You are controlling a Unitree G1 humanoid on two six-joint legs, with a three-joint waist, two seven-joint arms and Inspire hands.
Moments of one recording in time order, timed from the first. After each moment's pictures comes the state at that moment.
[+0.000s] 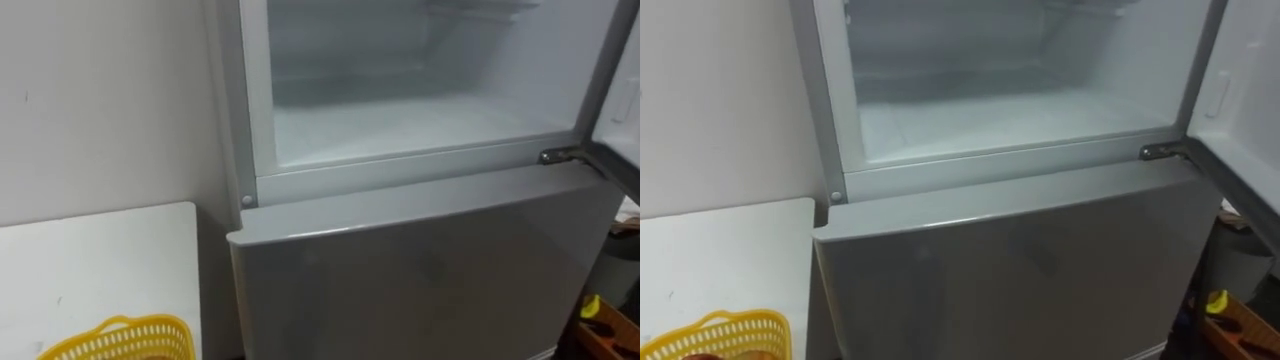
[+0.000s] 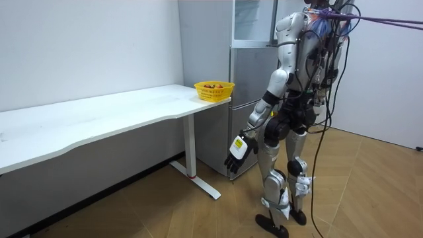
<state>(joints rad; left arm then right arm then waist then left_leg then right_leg) 0.29 0.19 0.27 0.96 0.25 0.10 0.02 0.08 -0.24 -0.66 0.73 1.64 -0.07 -0.17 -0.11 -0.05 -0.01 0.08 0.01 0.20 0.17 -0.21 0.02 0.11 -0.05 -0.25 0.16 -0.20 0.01</state>
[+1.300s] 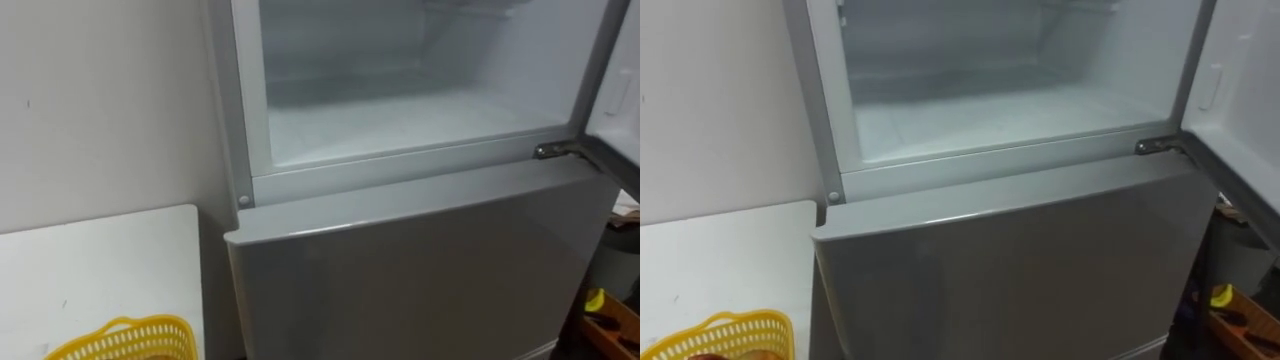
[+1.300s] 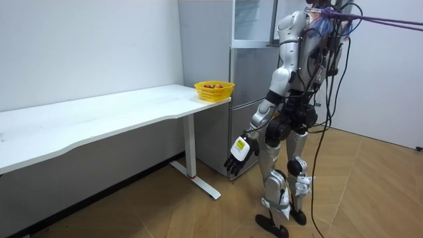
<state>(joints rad) 0.30 0.18 0.31 1.06 0.25 0.01 0.04 0.01 -0.31 -0.65 -0.19 1.55 -0.18 0.00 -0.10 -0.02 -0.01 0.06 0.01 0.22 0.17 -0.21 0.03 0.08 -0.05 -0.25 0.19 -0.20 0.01</state>
